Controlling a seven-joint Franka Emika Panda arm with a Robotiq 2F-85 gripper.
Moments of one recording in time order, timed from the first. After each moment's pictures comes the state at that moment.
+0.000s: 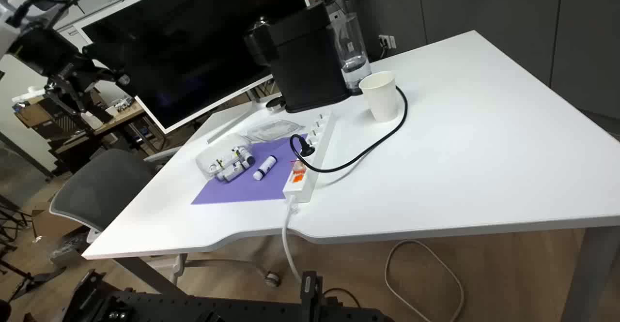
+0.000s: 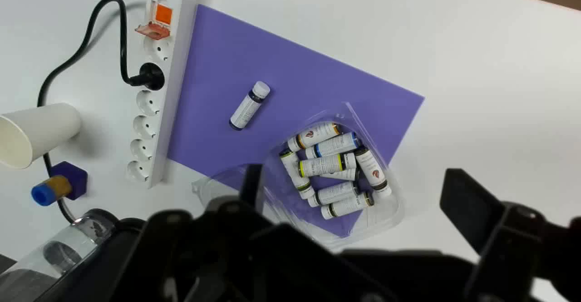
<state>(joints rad) 0.07 -0.43 0.31 -2.61 -0.15 2.27 0.16</state>
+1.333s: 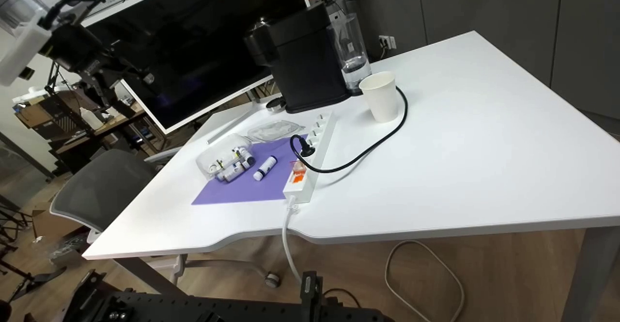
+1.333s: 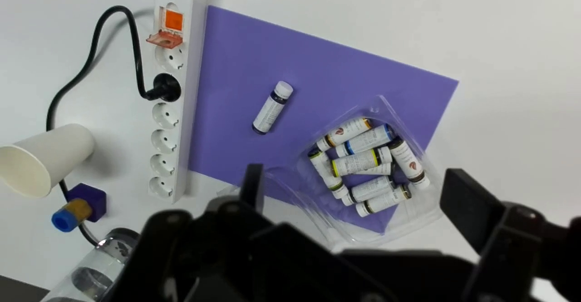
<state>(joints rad) 0.05 -0.42 0.19 -2.67 -0.16 2.38 0.13</state>
